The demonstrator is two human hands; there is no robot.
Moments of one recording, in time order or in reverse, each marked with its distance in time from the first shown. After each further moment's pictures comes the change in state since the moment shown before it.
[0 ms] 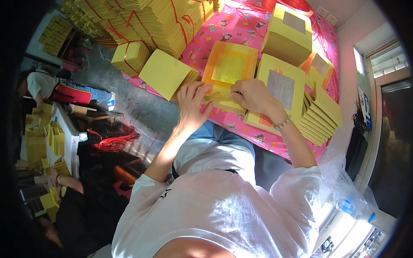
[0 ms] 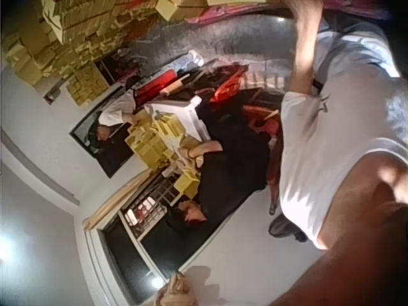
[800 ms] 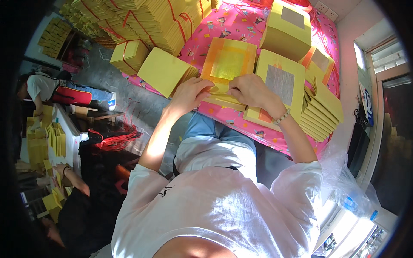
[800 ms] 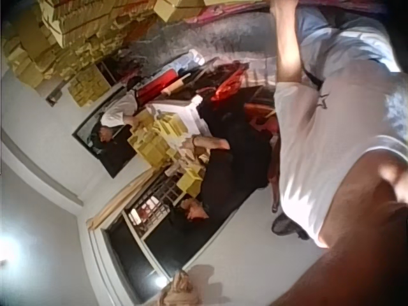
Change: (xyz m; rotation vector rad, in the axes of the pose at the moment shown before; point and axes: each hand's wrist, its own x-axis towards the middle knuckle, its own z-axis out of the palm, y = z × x) left_hand 0.034 -0.029 -0.011 -0.138 -0.413 0.054; right_hand 0.003 0.000 0.001 -0.021 -0.050 0.007
